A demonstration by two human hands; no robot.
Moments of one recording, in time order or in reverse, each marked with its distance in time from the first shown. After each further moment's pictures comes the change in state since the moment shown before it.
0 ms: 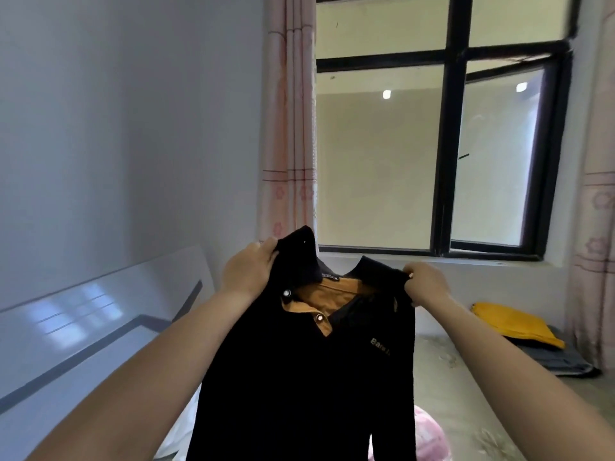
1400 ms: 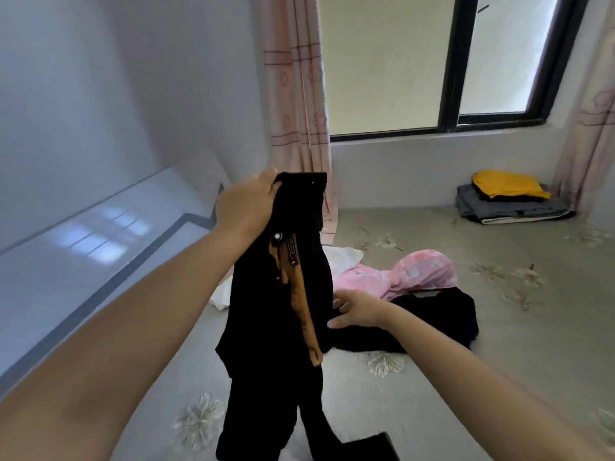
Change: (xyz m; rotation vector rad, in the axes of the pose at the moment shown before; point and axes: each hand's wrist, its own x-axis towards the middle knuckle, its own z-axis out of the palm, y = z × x) left_hand -0.174 -0.095 -0.125 0.071 -0.064 0.115; right_hand -0.298 -0.095 0.201 0.279 -0.874 -0.065
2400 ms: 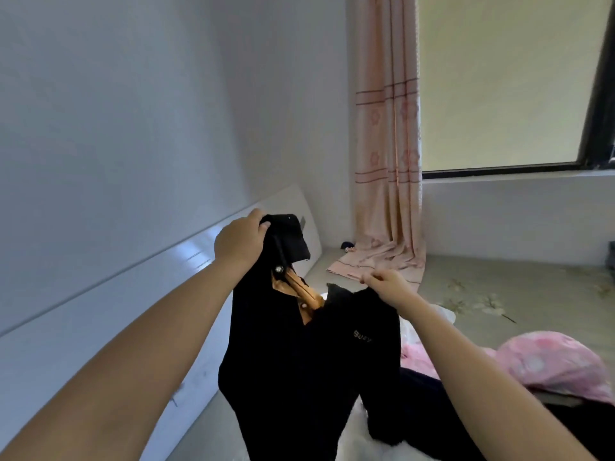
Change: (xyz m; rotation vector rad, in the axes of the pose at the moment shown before) left_hand 0.061 -0.110 0.017 0.220 -0.112 -0.393; right_hand 0.160 -0.075 -0.095 0.355 0.327 -0.226
